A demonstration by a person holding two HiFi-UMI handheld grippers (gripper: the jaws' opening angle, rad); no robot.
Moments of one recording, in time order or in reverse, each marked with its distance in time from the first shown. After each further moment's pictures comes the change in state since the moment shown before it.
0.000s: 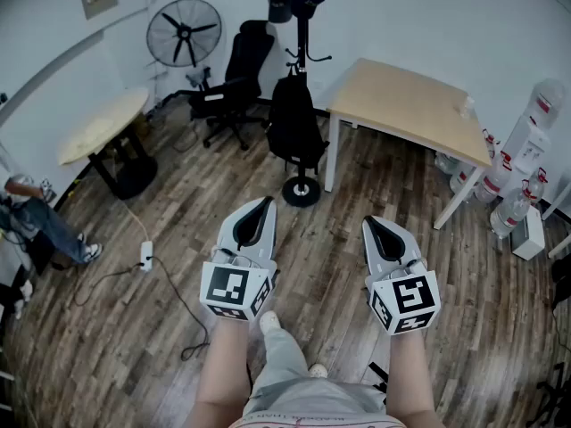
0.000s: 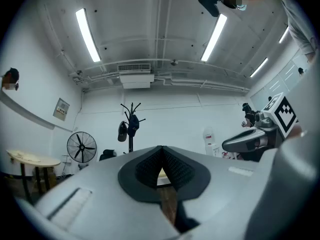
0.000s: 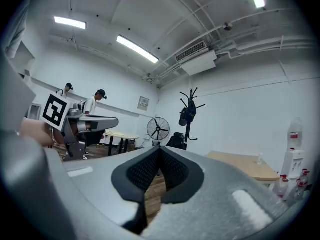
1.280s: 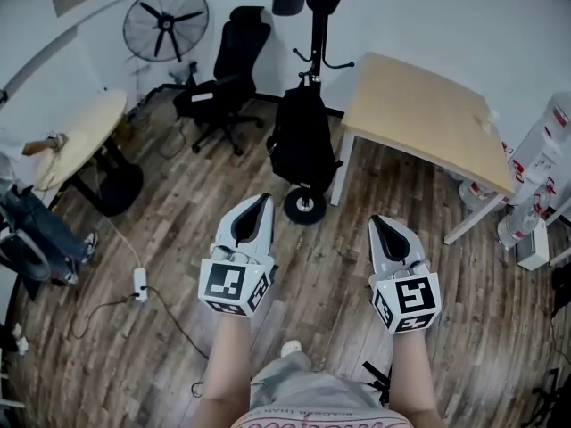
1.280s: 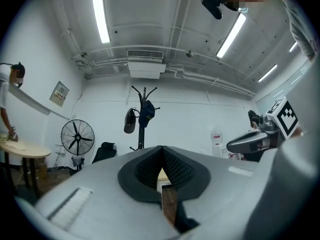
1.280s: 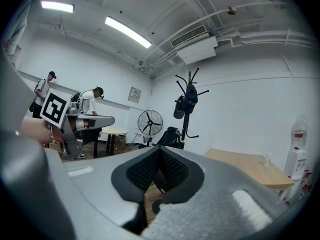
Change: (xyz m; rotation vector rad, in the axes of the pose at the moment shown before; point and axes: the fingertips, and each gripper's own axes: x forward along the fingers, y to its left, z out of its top) left arm 0.192 0.193 -0.078 -0.083 0.023 -0.017; right arm 0.257 -0.060 -0.017 -0.005 0.066 -0.075
